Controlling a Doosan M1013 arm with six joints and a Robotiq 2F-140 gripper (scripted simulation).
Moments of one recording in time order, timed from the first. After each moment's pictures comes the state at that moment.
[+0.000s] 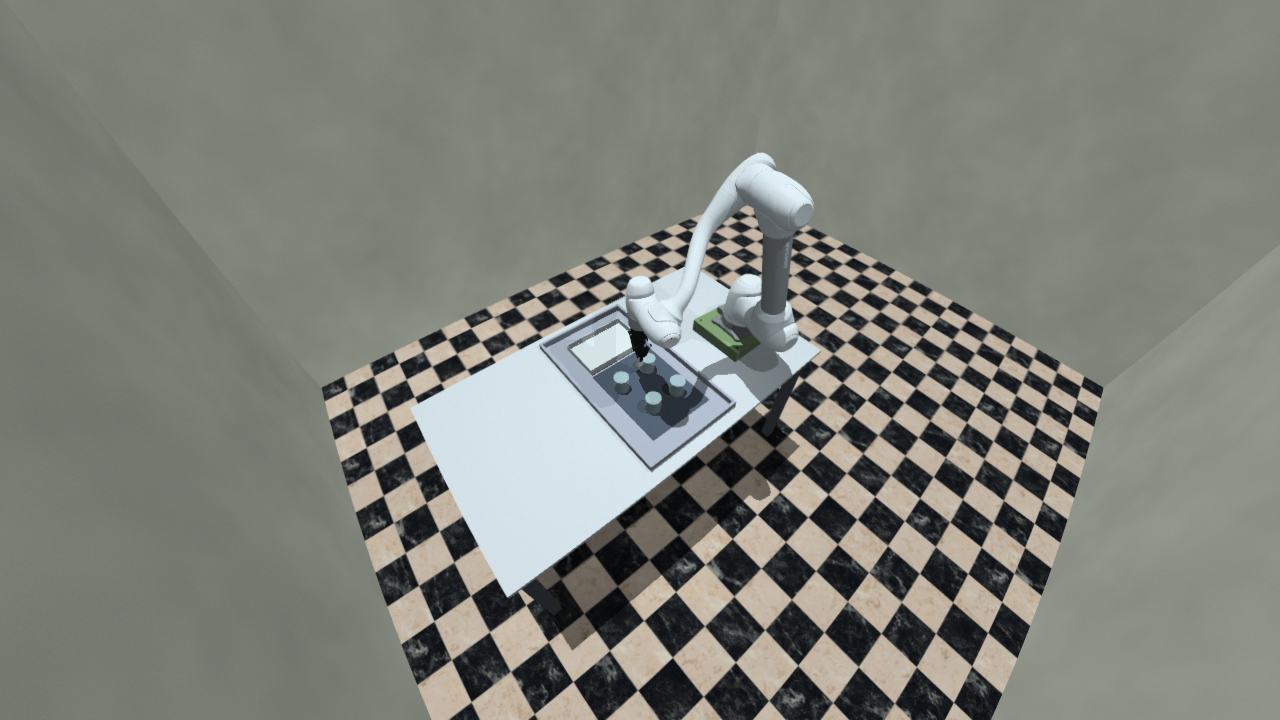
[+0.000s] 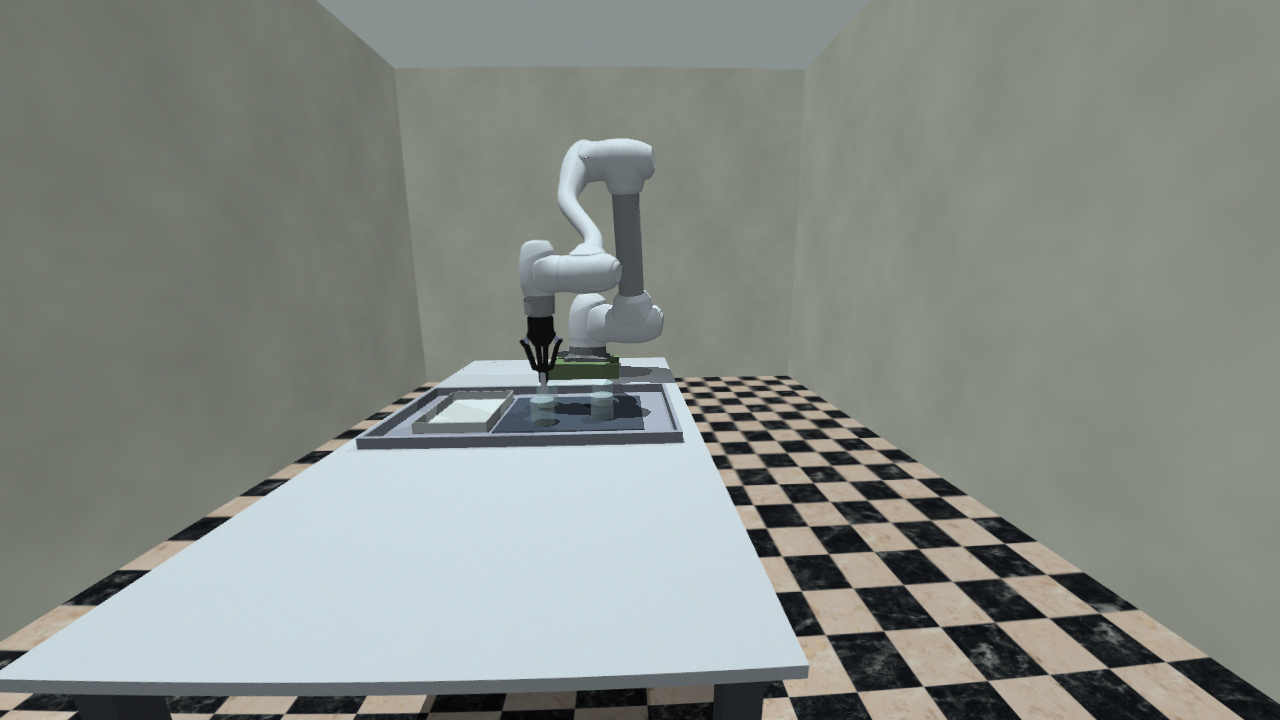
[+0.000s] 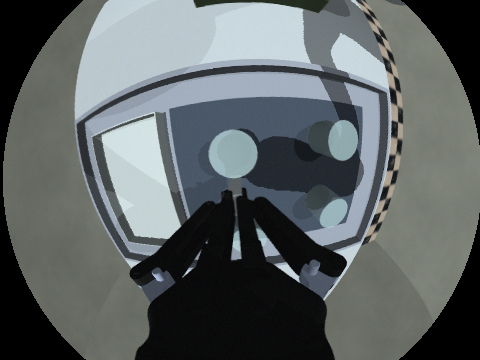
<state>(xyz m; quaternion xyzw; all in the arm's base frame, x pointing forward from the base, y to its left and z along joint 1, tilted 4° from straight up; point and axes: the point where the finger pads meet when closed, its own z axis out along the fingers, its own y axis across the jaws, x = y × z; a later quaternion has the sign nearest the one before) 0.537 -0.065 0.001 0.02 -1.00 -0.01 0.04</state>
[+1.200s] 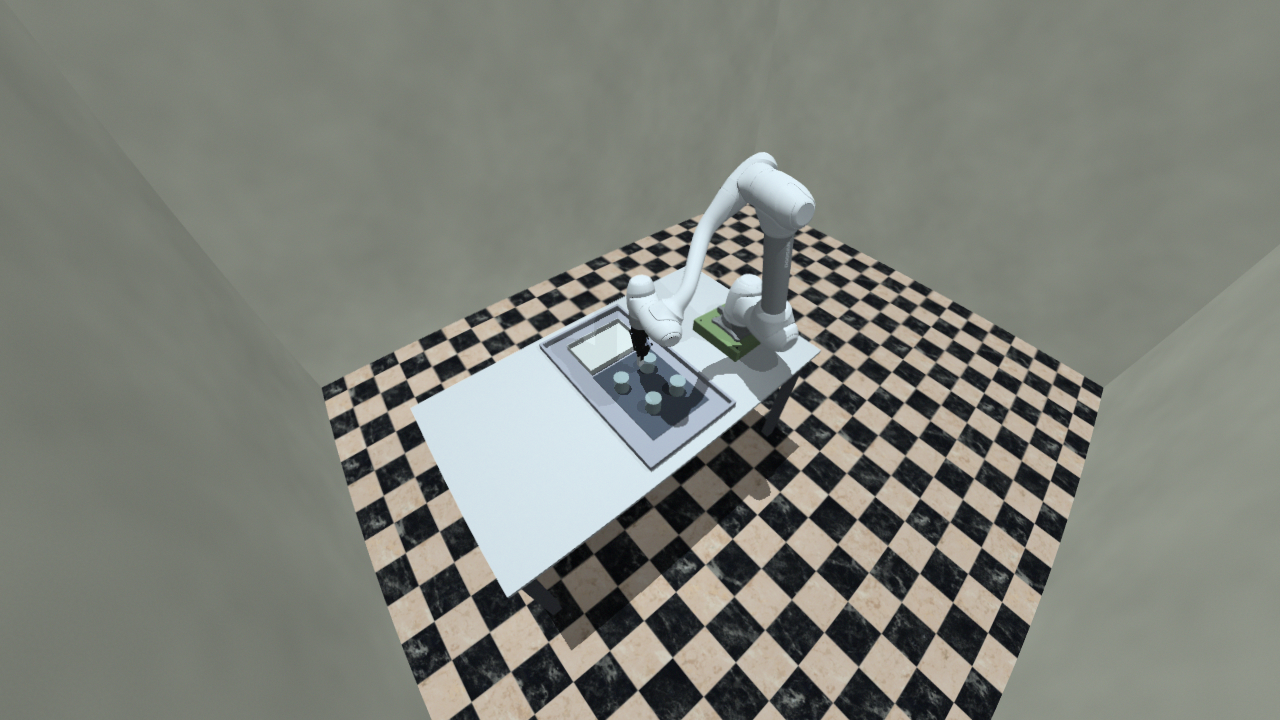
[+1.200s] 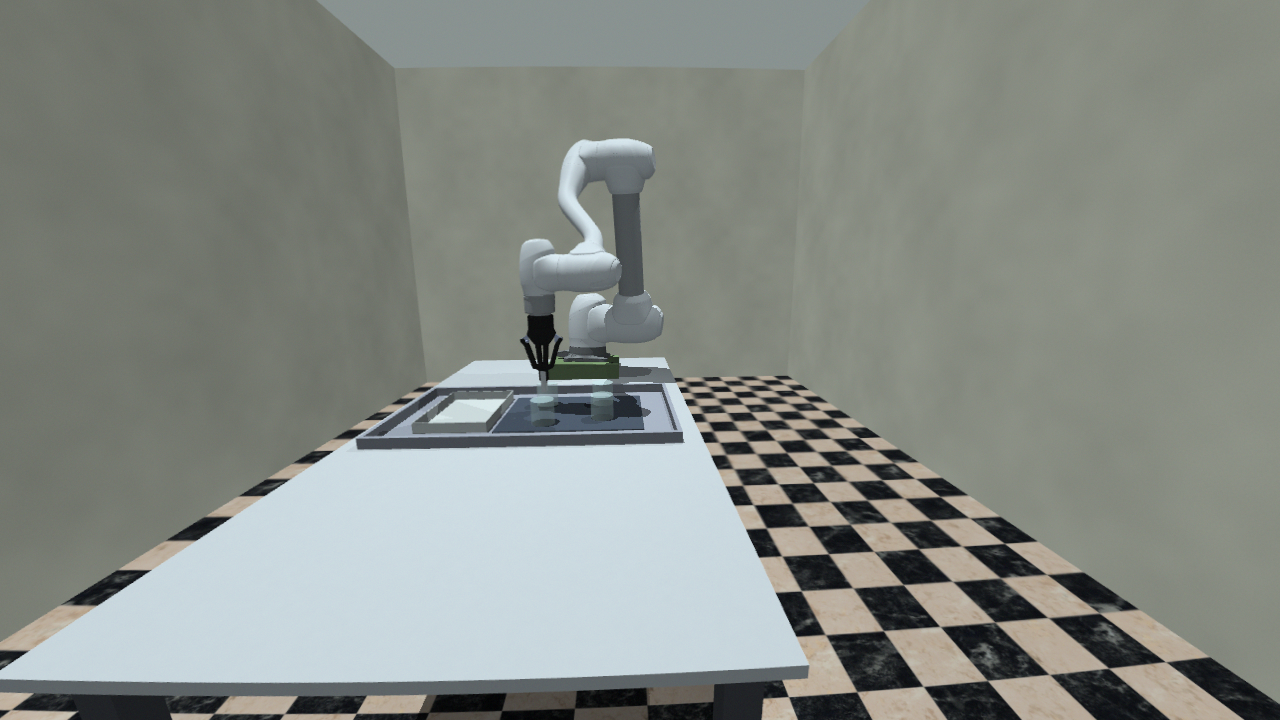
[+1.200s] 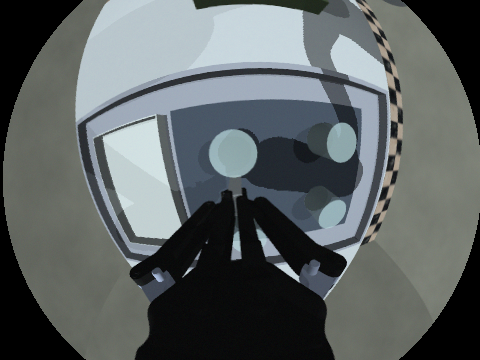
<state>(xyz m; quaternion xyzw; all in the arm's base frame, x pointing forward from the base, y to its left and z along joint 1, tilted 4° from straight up) 0.533 -0.065 0.005 0.02 -1.00 -0.01 0.04</state>
